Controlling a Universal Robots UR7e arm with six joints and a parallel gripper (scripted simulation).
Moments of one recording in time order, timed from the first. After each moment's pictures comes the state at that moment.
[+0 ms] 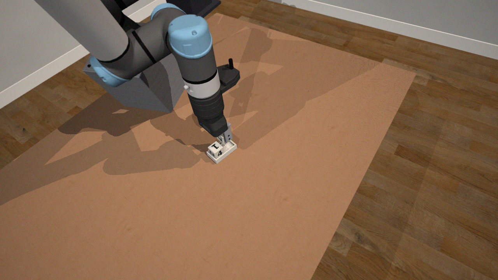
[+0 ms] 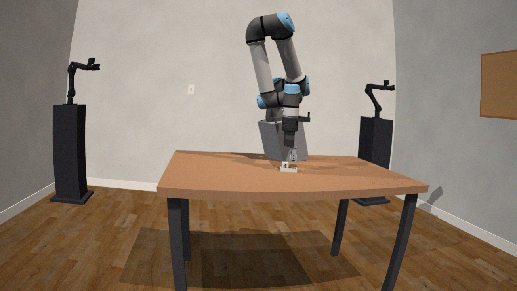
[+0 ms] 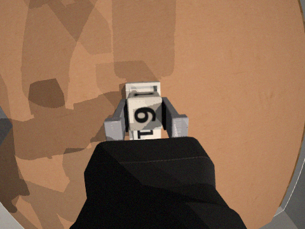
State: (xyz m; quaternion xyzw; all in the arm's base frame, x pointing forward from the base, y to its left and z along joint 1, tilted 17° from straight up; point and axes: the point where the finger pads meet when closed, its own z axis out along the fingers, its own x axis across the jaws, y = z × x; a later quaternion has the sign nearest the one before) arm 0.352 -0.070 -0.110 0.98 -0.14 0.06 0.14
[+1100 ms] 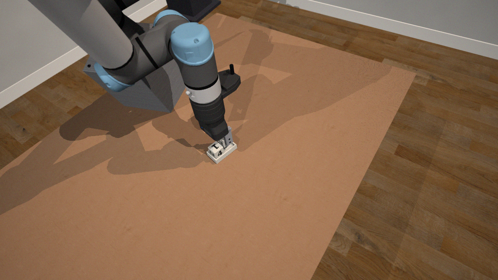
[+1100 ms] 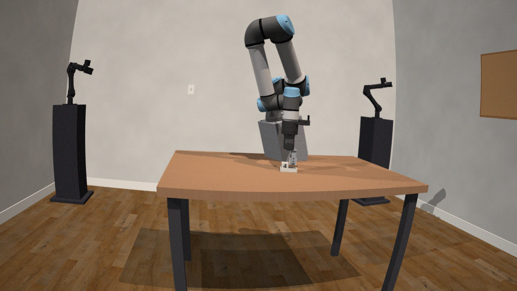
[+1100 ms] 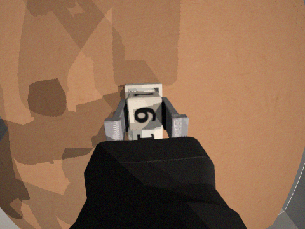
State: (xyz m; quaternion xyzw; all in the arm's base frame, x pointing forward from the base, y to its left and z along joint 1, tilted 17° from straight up) arm 0.353 -0.074 -0.125 0.98 -0.14 0.06 0.14
